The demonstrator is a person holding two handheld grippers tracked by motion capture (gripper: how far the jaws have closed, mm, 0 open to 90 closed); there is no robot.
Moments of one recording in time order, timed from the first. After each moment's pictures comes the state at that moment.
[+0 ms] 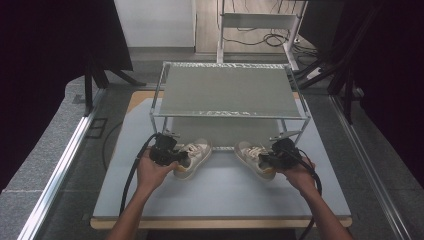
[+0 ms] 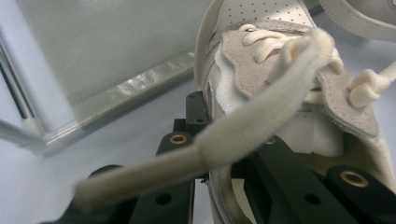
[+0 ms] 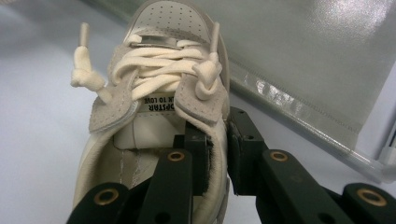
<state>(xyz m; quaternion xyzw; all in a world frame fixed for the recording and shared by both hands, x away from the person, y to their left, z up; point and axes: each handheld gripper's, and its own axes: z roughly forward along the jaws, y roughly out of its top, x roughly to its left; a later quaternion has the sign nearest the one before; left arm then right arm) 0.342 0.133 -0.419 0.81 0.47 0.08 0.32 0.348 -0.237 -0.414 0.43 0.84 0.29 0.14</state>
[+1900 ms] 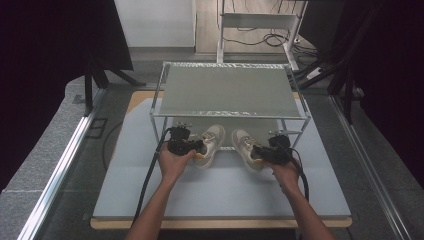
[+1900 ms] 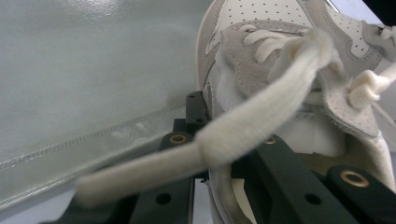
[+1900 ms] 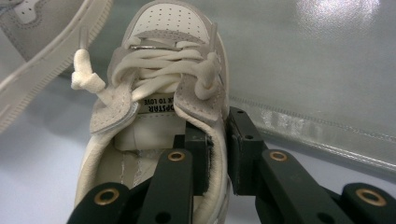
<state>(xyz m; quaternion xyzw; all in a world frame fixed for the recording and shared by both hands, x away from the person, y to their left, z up) 0.387 0.099 -0.442 0.77 0.50 0.07 0.39 0.367 -0.225 -0.439 0.53 0.75 0.37 0.12</state>
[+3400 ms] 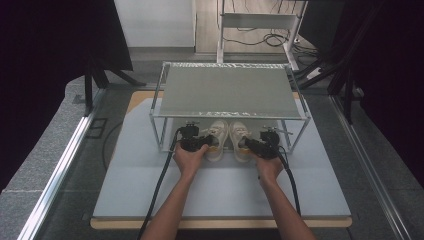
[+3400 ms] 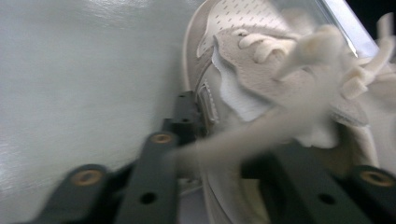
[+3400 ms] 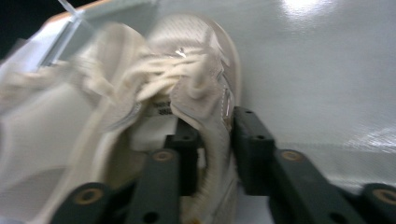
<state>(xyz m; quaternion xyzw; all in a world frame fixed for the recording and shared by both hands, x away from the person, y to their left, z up) 0.414 0.061 -0.474 0.68 0.60 0.06 0.41 0.395 -0.195 -0.466 0.62 0.65 0.42 0.13</state>
